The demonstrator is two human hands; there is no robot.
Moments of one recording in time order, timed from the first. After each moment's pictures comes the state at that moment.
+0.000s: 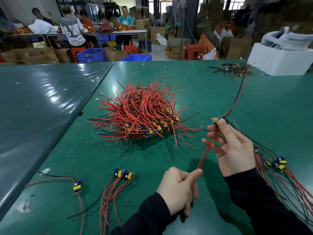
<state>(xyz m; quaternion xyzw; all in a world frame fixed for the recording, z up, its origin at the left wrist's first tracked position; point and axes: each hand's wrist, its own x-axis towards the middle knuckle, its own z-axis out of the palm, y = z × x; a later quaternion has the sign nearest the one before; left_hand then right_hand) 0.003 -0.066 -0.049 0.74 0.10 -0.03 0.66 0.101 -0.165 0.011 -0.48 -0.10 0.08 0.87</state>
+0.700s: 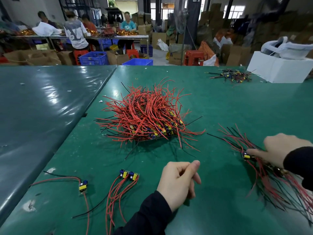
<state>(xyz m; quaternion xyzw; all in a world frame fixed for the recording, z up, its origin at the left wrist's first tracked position) 0.004 -0.057 -0.041 0.73 0.08 0.12 0.67 0.181 -0.254 0.035 -0.97 -0.14 0.02 -0.18</state>
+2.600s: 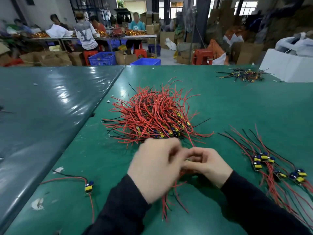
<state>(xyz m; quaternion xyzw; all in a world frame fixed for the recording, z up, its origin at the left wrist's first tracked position) -0.016 -0.010 0.032 0.94 0.03 0.19 0.29 0.112 -0.132 -0.037 -0.66 -0.30 0.32 0.61</state>
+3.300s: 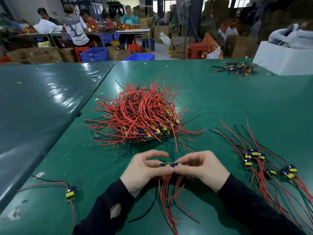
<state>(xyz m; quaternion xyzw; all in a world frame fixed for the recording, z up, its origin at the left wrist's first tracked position) 0.013 0.007 -0.041 0.64 0.17 0.04 0.75 0.115 -0.151 -0.037 -0.68 -0.25 0.33 0.61</state>
